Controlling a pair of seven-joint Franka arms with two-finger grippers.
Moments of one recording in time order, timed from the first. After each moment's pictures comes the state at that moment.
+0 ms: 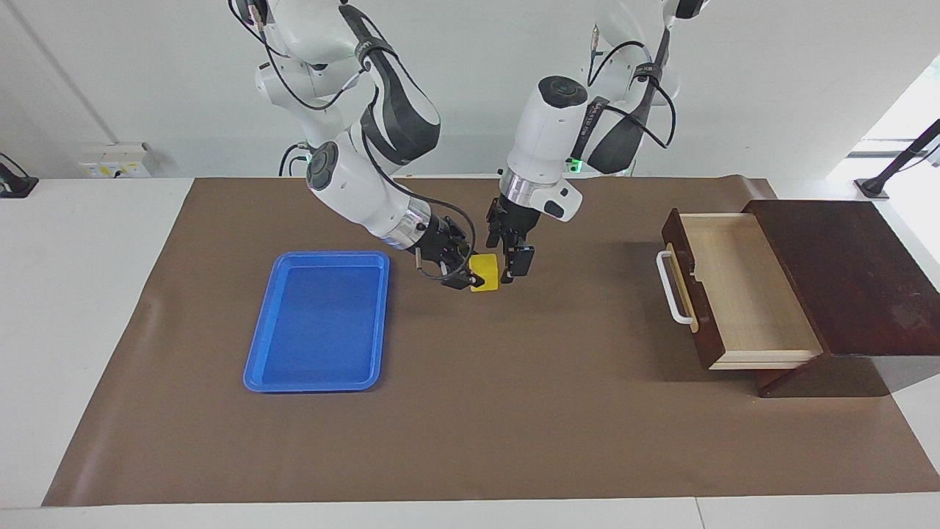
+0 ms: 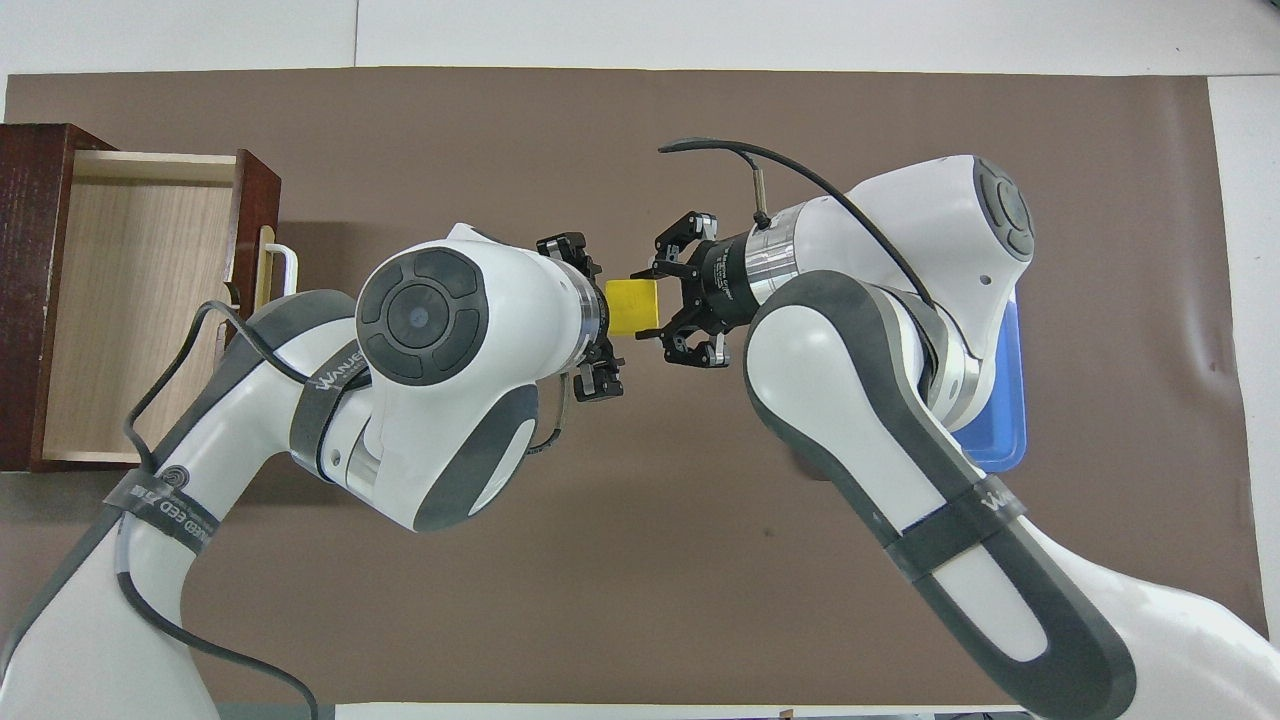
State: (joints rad) left arm -0.44 0.19 -0.22 -1.79 -0.06 2.26 -2.34; right arm 0.37 0.27 0.05 -1.76 0.76 2.18 1.51
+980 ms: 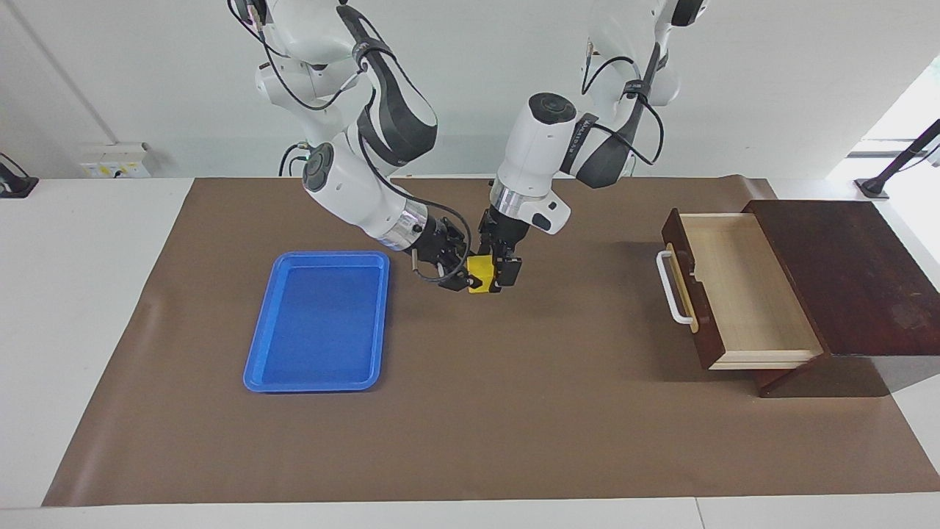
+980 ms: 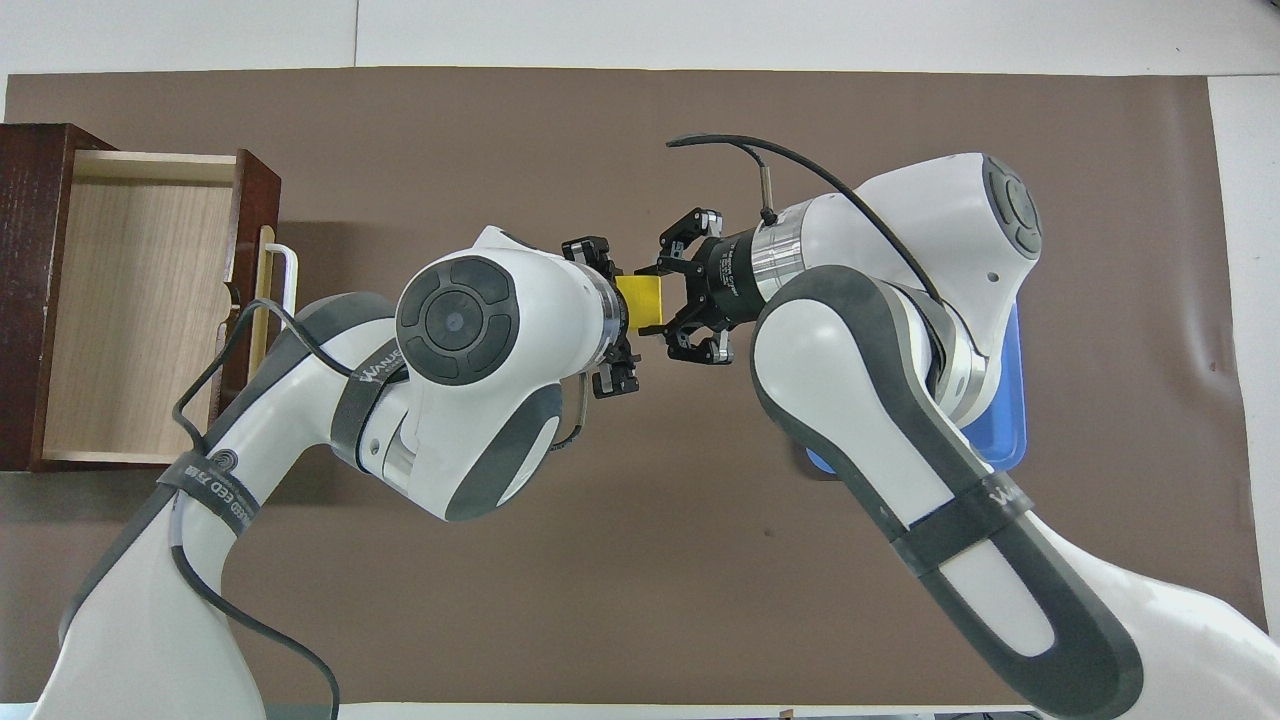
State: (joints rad) left arm -0.46 0.23 -0.23 -1.80 -0.06 2.32 -2.31; right arm 0.37 0.27 0.04 -1.76 0.77 2.18 1.51
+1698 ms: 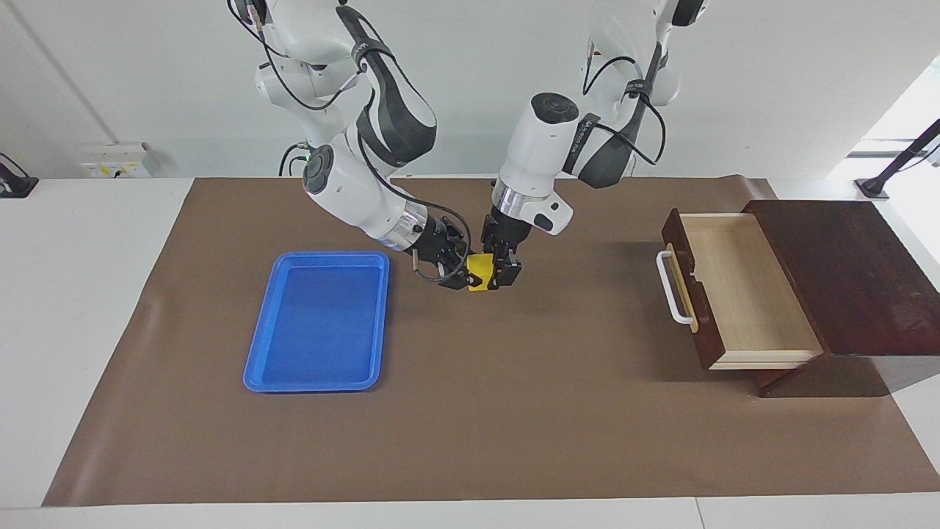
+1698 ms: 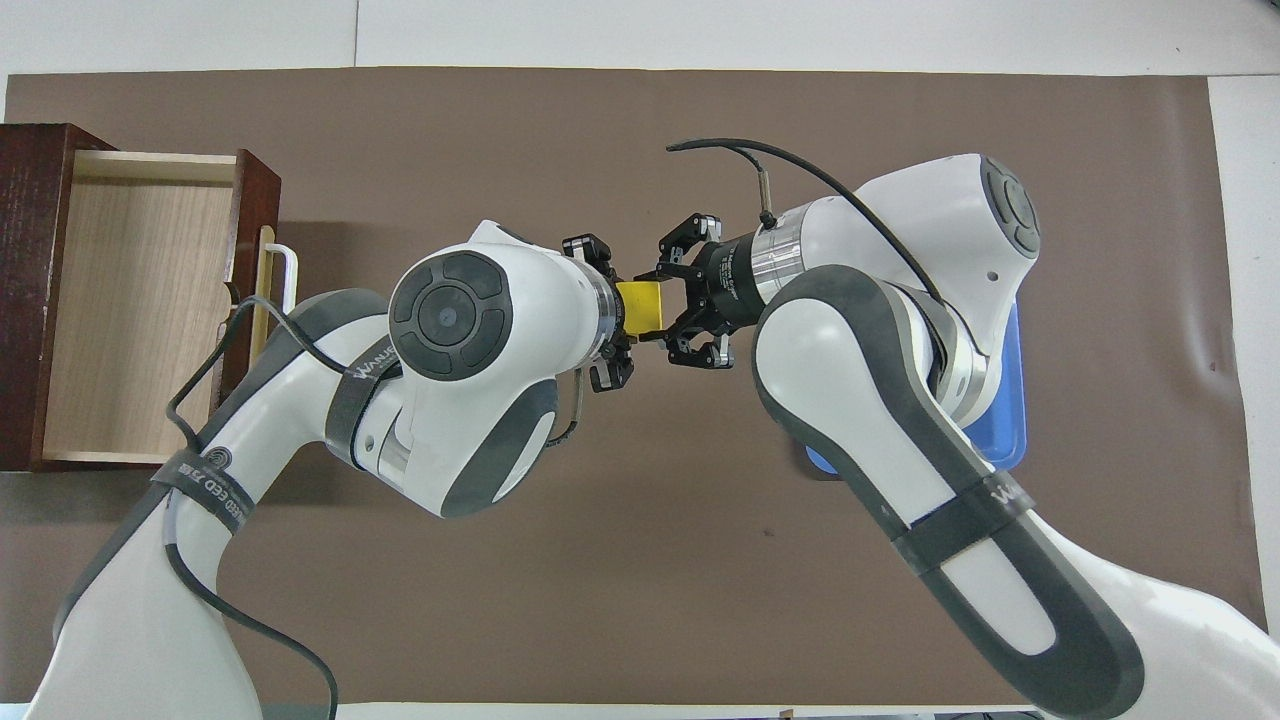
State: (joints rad) left arm -0.46 0.23 -0.22 -1.79 -0.06 2.32 -2.29; right arm 0.37 0.27 0.04 -1.76 0.78 2.17 1.50
